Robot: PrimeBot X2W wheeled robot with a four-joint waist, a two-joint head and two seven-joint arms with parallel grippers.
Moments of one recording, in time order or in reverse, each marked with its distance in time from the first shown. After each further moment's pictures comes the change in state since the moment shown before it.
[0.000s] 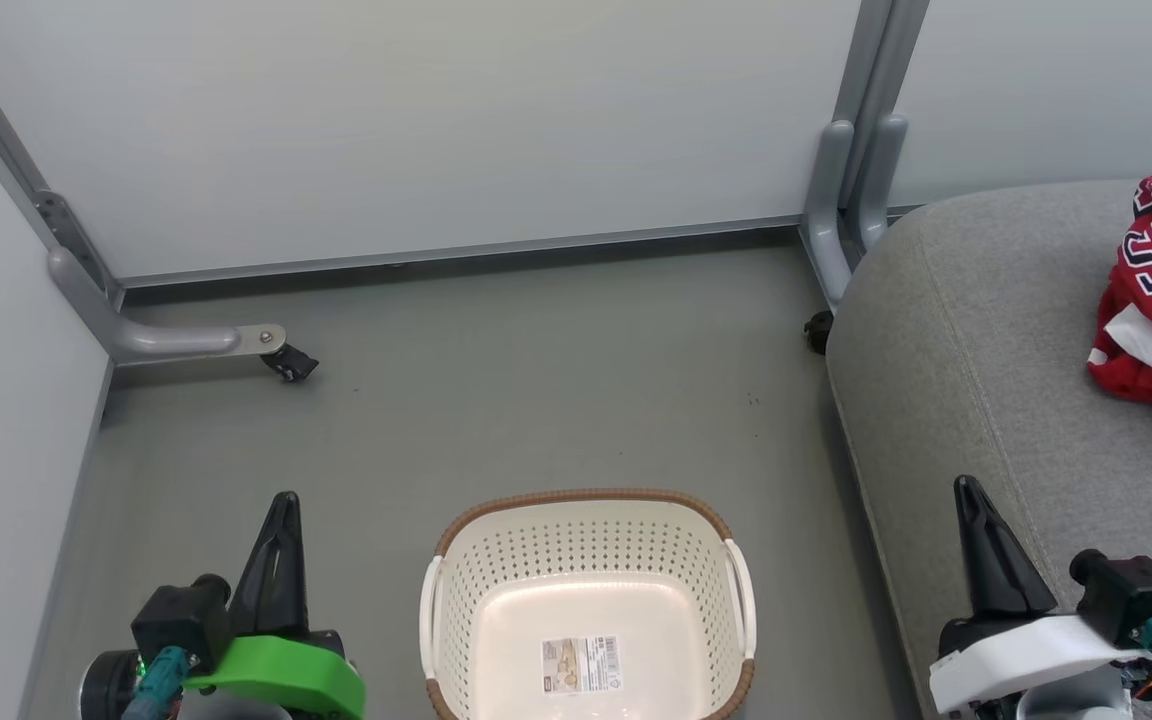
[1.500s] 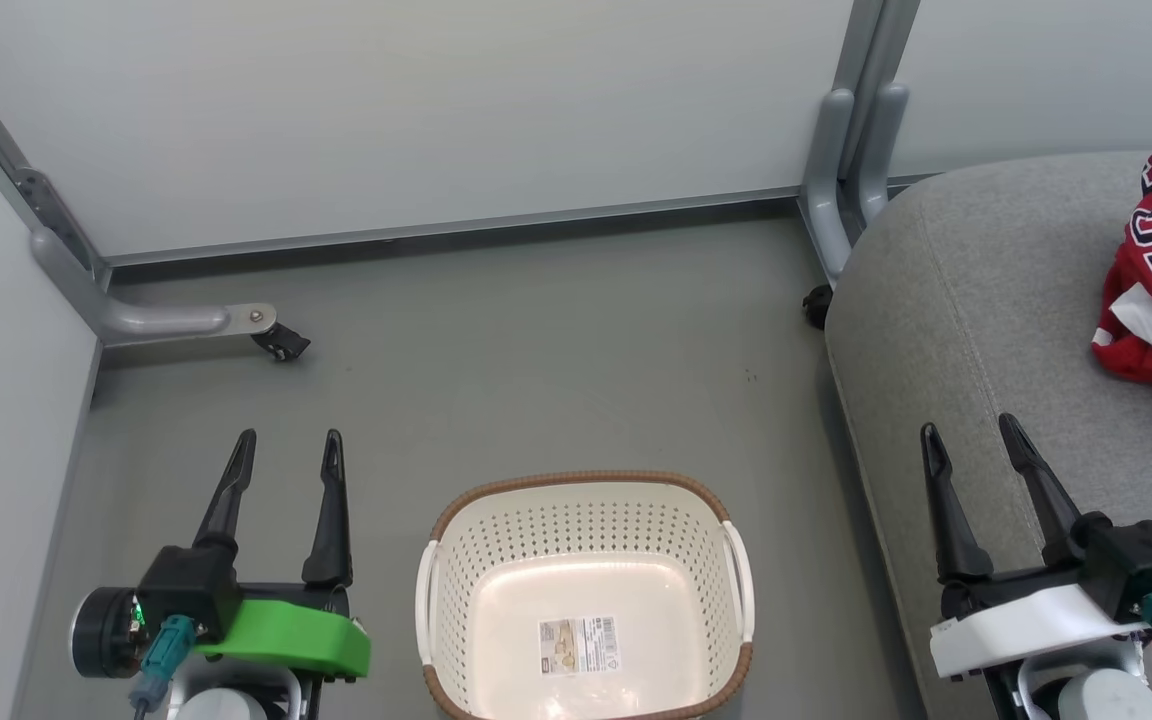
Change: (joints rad) left arm -0.050 0.014 -0.027 -0.075 0.049 0.001 -0.026; right arm -0.038 -0.013 0.008 -0.090 -0.101 0.000 -0.021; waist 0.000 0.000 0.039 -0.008
